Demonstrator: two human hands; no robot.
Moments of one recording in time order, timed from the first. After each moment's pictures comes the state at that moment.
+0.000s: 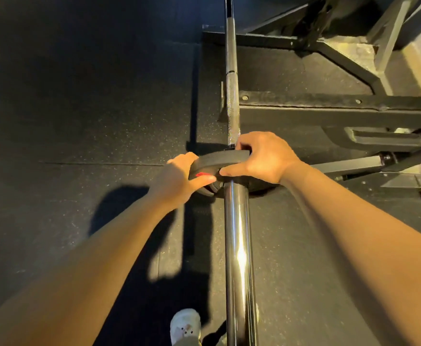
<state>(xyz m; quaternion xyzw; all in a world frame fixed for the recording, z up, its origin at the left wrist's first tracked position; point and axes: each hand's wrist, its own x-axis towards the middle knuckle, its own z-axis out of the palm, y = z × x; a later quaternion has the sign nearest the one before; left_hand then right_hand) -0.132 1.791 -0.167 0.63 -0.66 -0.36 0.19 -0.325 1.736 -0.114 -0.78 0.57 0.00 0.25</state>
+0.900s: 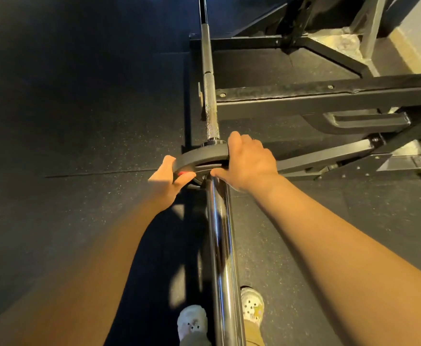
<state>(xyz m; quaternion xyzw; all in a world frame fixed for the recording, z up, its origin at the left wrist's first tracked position) -0.146 1.818 -0.172 0.67 -0.59 -0.42 0.16 -0.332 1.789 -0.114 -0.75 0.65 0.02 0.14</state>
